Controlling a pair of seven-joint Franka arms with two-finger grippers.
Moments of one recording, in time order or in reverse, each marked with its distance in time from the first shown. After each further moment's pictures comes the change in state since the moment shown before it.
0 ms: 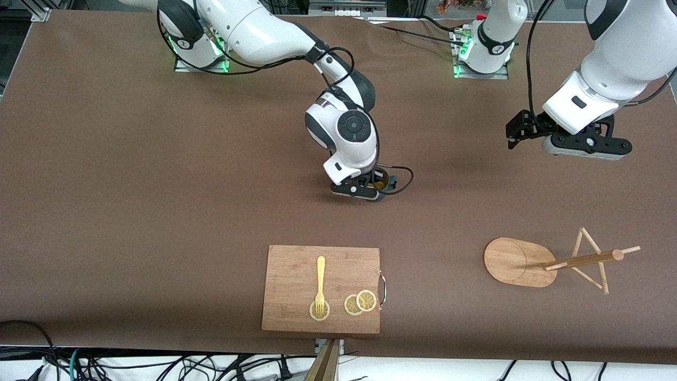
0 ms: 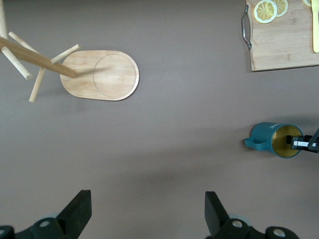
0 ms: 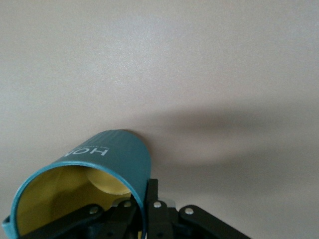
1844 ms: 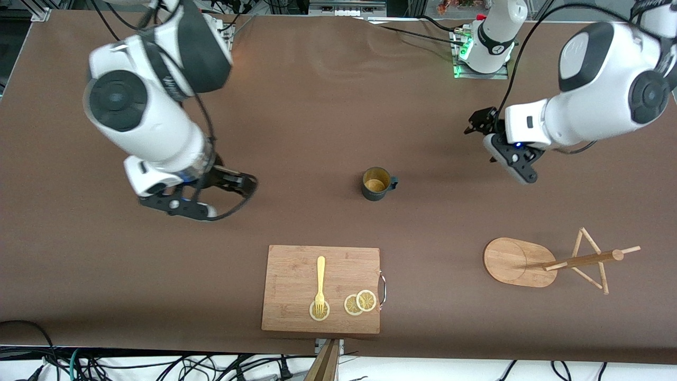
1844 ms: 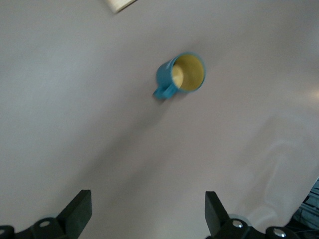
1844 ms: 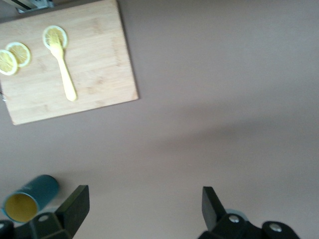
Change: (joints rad) left arm 0.001 0.155 -0.003 -0.075 -0.373 0.008 0.748; right arm -0.409 -0.434 -0.060 0.063 0.001 -0.597 -0.398
